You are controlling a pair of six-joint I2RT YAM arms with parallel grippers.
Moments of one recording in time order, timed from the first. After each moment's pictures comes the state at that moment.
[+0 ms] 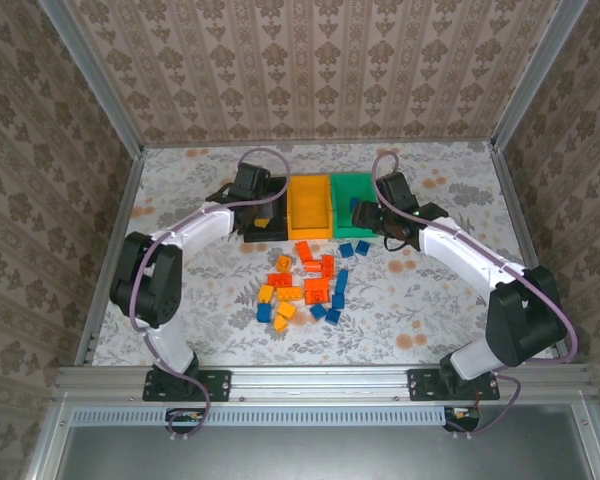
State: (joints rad) left arm -0.48 1.76 1.24 -0.32 -0.18 -0.35; right arm 0.40 1.49 1.10 -0.49 0.07 0.61
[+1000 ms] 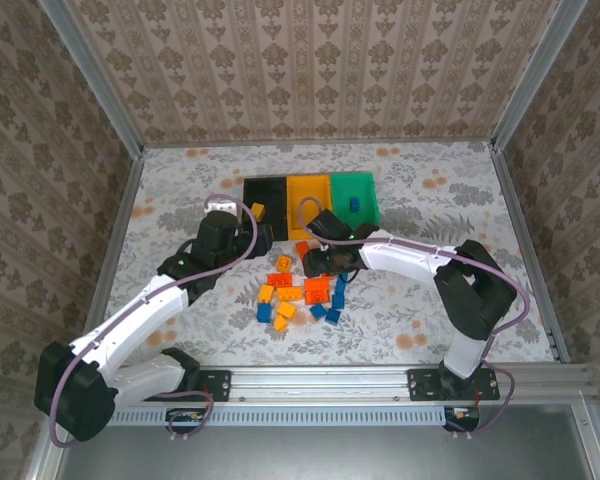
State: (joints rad) left arm -0.60 1.07 0.76 -0.32 -0.21 -0.47; right arm 0.75 1.77 1.18 -0.53 0.02 0.55
